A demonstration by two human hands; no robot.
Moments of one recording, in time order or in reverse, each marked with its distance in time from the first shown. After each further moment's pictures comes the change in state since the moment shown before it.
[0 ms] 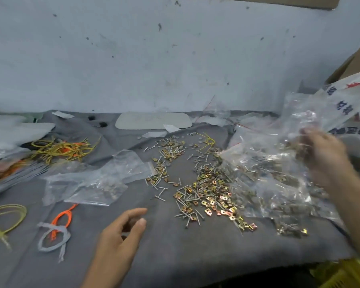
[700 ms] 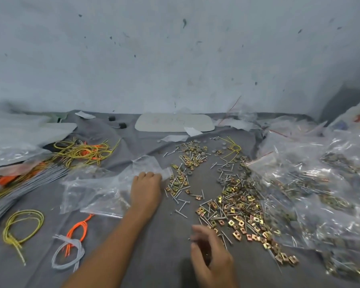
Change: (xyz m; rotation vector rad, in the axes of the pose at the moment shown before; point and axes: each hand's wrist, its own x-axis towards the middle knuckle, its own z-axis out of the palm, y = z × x) left_hand 0.192 -0.058 0.027 1.121 0.037 0.218; right_hand -0.196 0.200 0.150 -0.469 -0.394 -0.269
